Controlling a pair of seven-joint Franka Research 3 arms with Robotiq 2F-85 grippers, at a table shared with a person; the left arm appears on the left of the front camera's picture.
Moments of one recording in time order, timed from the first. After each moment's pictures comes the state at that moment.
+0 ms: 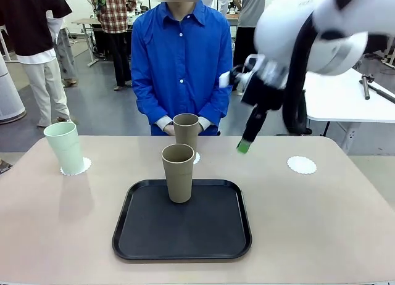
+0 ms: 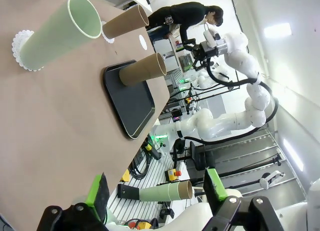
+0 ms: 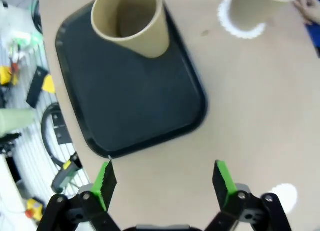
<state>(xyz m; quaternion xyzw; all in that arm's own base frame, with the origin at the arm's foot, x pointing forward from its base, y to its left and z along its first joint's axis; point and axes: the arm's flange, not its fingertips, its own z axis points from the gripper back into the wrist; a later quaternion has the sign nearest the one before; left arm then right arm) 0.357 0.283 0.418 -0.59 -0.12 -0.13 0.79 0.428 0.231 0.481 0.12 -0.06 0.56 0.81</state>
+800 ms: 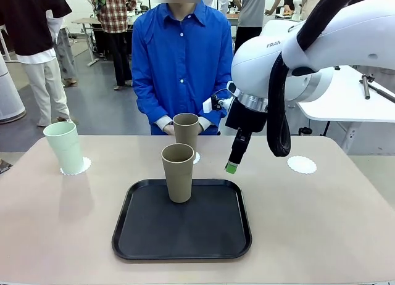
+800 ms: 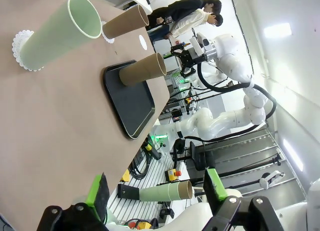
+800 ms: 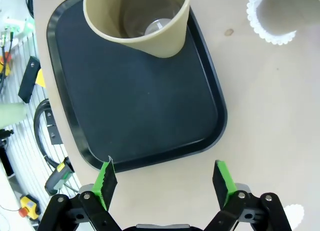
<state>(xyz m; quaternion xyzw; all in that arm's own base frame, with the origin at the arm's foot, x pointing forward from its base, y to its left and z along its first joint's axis) 0.357 0.283 0.418 -0.59 -0.12 -0.13 0.79 0.427 0.259 0.436 0.11 -0.04 0.58 0.80</state>
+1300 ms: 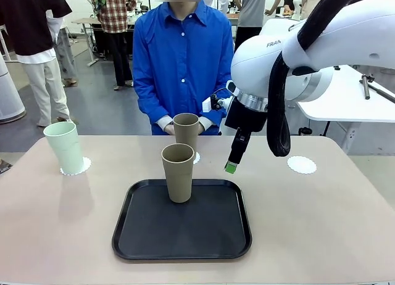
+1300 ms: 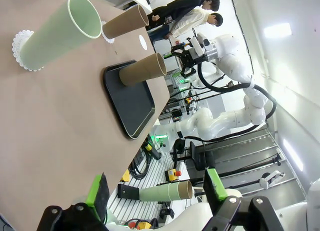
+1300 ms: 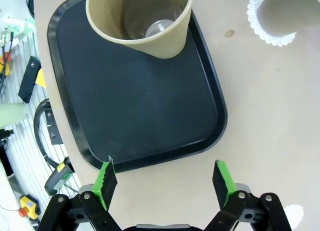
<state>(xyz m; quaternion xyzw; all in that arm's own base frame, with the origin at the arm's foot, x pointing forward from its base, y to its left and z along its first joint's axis) 0.357 0.283 0.418 -0.59 -0.12 -0.13 0.79 0.426 0.259 0.437 0.11 -0.04 0.58 0.80</state>
